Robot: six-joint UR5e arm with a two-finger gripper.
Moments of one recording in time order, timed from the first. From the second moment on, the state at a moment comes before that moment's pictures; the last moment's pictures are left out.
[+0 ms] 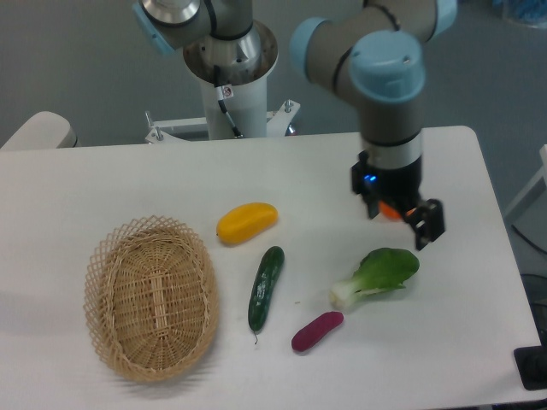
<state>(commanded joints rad) 2.71 -1.85 -1.49 -1.07 1.57 1.73</state>
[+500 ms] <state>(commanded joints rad) 2.75 -1.85 -1.48 -1.11 1.55 1.84</state>
